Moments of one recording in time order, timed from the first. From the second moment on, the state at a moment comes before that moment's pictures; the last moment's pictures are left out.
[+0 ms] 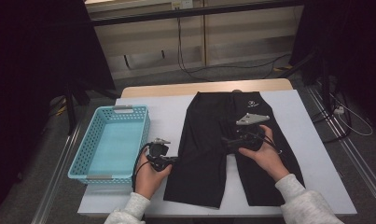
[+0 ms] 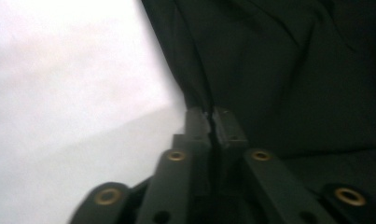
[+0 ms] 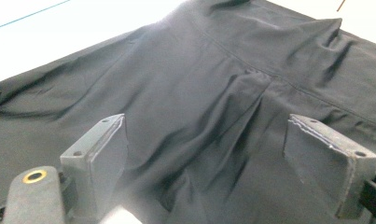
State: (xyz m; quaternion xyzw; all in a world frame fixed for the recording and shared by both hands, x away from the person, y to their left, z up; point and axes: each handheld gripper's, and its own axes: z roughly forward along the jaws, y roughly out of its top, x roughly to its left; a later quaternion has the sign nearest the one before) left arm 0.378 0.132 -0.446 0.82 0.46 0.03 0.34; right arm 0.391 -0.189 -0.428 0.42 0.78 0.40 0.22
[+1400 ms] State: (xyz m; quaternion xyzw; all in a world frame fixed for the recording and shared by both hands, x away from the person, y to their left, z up) left arm 0.366 0.106 -0.429 0.80 0.43 -0.01 0.41; right arm 0.422 -0.145 -0.428 0.44 0.77 0.41 0.21
